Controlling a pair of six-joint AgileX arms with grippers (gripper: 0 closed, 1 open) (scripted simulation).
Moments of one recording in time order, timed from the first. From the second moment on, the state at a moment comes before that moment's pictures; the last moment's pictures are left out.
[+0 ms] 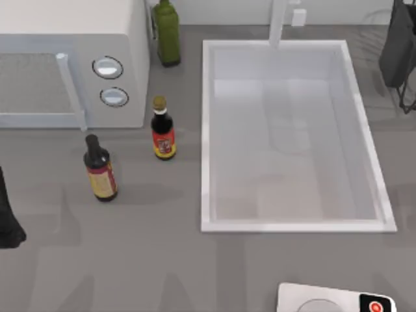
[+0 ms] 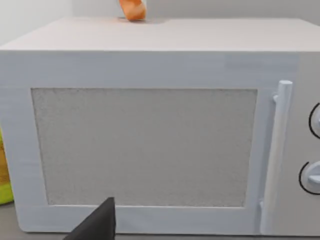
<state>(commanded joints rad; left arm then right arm) 0.00 0.00 0.00 0.00 0.00 0.00 0.00 0.00 0.00 0.00 0.00 0.00</state>
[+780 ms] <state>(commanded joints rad) 0.00 0.00 0.00 0.00 0.00 0.00 0.00 0.00 0.00 0.00 0.00 0.00</state>
